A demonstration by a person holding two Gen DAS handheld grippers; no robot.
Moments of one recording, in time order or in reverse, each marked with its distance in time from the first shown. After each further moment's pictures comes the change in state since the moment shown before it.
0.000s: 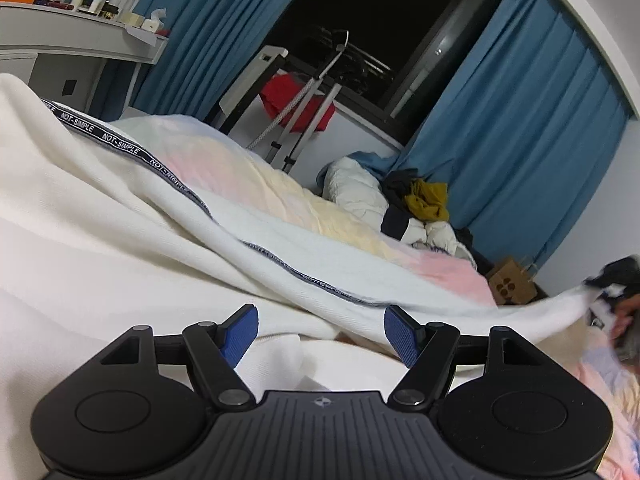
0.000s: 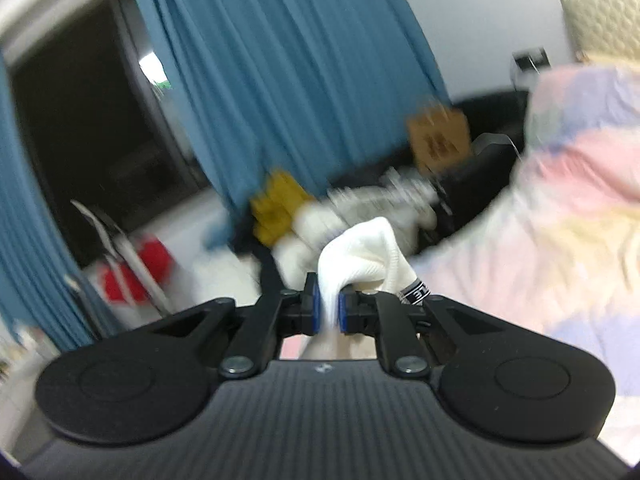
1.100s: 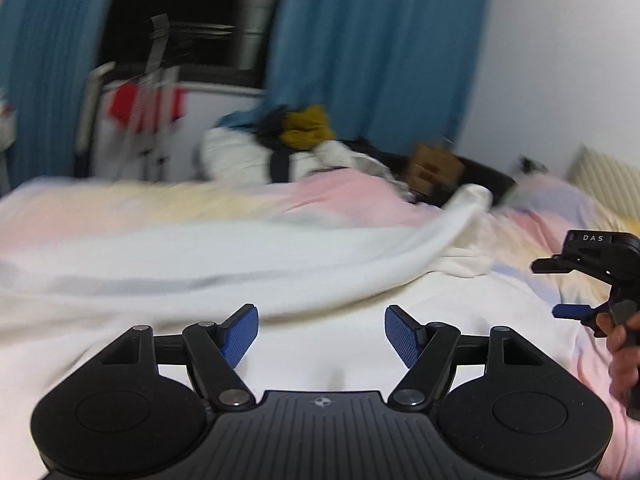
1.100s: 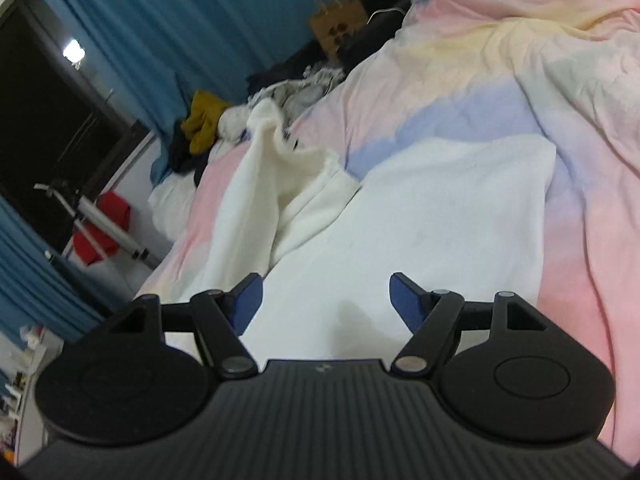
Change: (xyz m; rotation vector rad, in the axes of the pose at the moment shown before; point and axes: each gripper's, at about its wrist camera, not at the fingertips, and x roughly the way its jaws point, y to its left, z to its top) left arm 0.067 -0.173 -0.044 0.532 0.139 -0.224; right arm -0.138 -0.090 -0.132 0.272 0.186 -0.067
